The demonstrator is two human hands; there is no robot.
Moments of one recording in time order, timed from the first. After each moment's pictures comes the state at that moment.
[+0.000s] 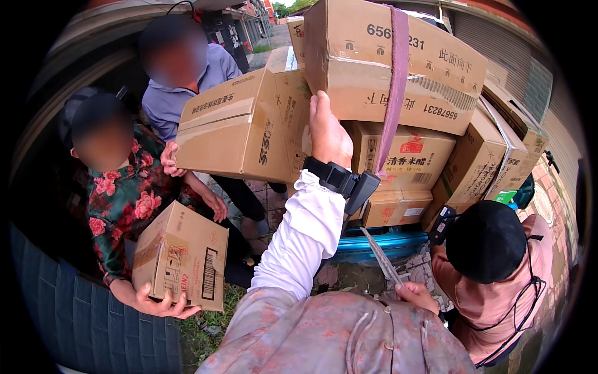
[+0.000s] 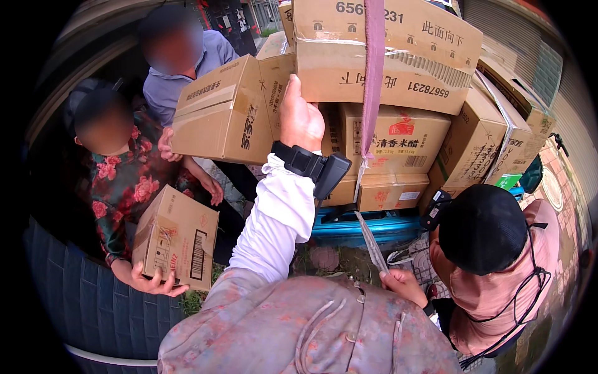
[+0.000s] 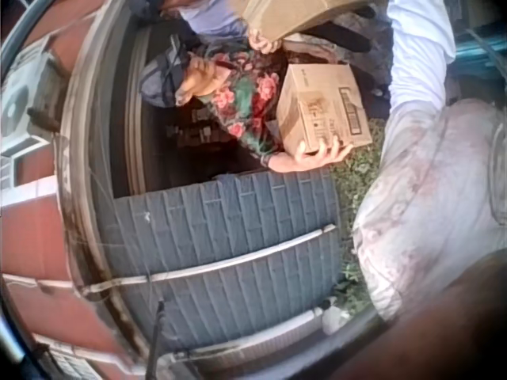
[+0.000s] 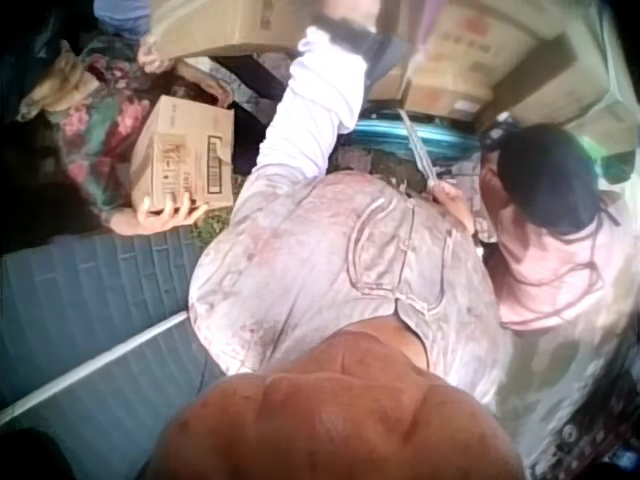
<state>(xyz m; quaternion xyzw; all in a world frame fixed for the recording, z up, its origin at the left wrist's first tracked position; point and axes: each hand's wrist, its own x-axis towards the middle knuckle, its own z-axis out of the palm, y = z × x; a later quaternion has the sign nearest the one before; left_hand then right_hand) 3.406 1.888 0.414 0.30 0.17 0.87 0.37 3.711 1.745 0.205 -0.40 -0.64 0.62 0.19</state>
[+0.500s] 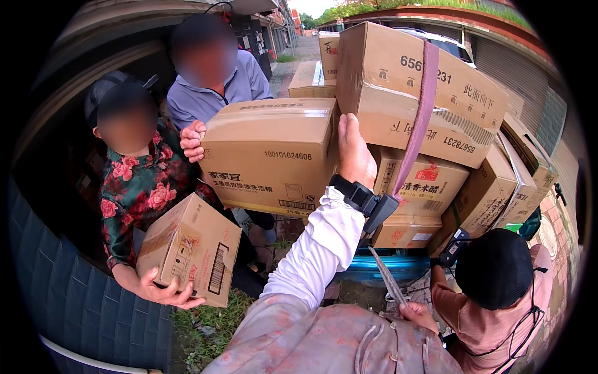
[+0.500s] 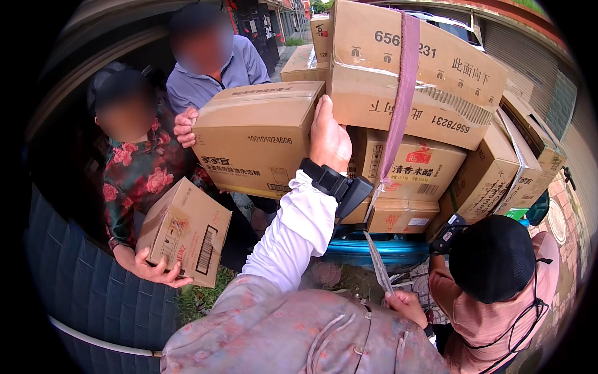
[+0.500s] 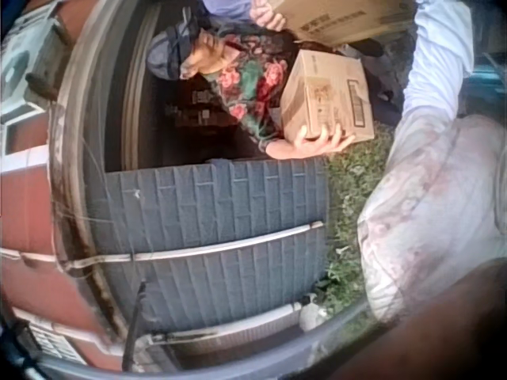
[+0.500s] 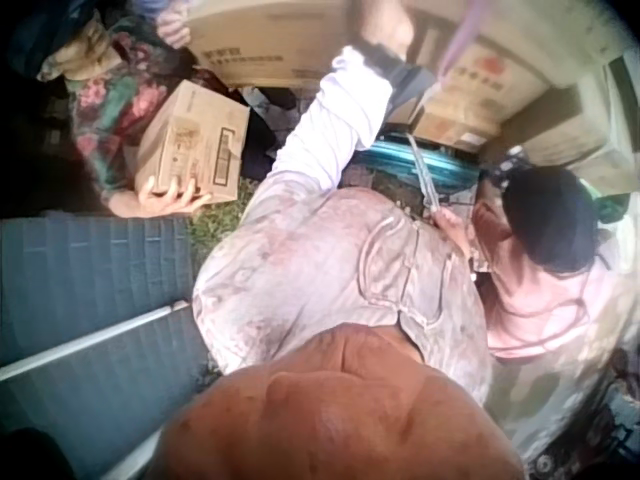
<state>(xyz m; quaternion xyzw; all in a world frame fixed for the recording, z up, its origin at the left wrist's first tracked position) 3.408 1.891 0.412 0.23 0.17 0.89 0.36 3.714 1.747 0.214 -0.41 -0.61 0.65 0.18</state>
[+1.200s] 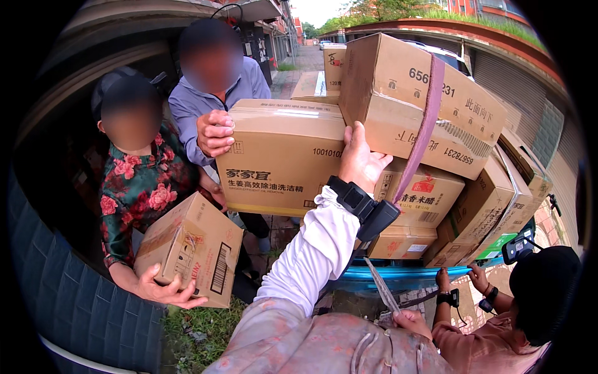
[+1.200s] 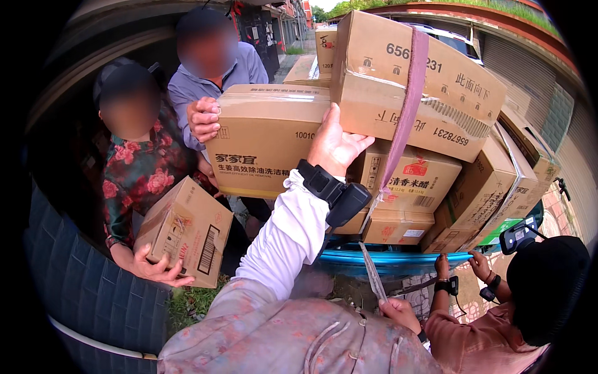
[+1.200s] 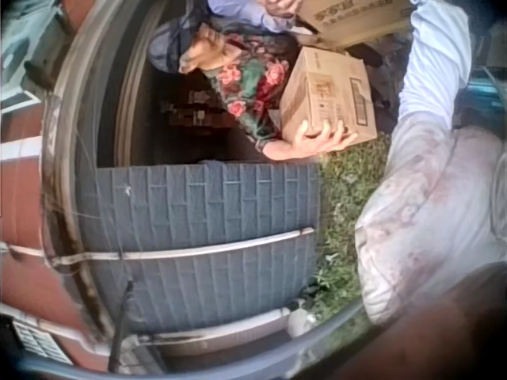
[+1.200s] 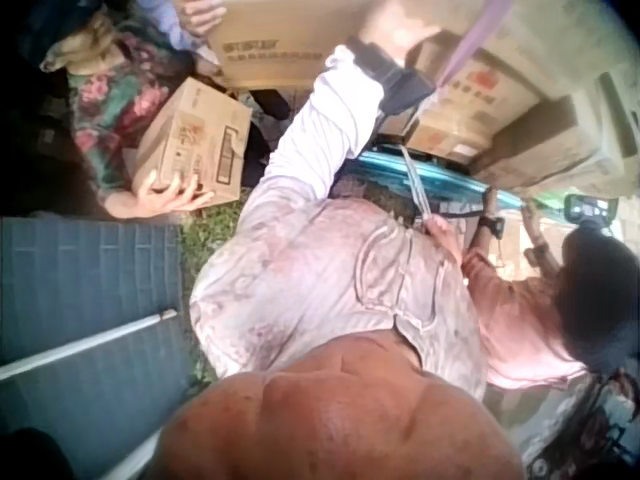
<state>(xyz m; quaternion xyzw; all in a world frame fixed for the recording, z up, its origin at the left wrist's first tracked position) 3.395 1.885 0.414 0.24 0.11 0.76 0.59 3.708 1.742 0.208 -0.41 -0.65 0.61 0.17</state>
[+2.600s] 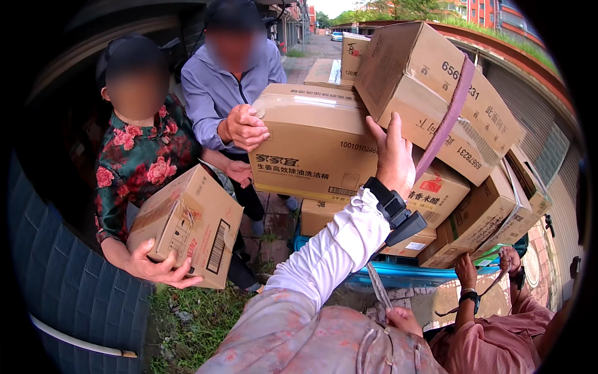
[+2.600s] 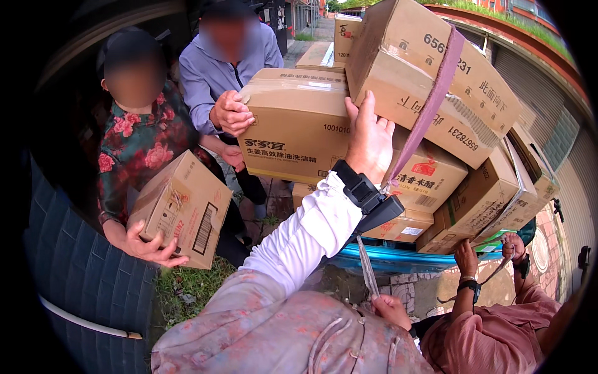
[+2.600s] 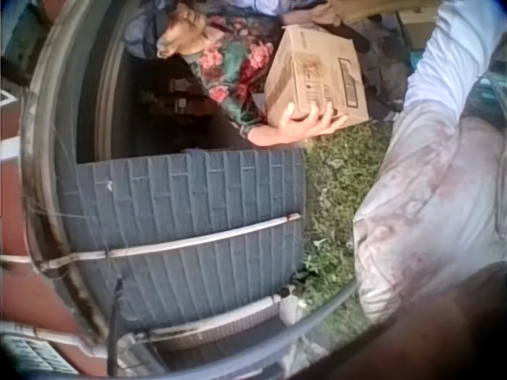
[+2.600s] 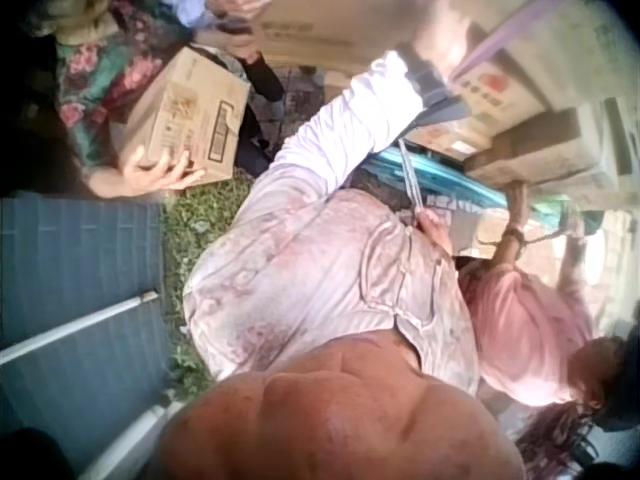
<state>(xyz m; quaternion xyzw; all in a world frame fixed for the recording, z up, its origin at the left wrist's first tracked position) 3.446 1.874 0.422 0.24 0.06 0.86 0.45 3.700 1.740 0.196 -0.43 -0.62 0.63 0.15</state>
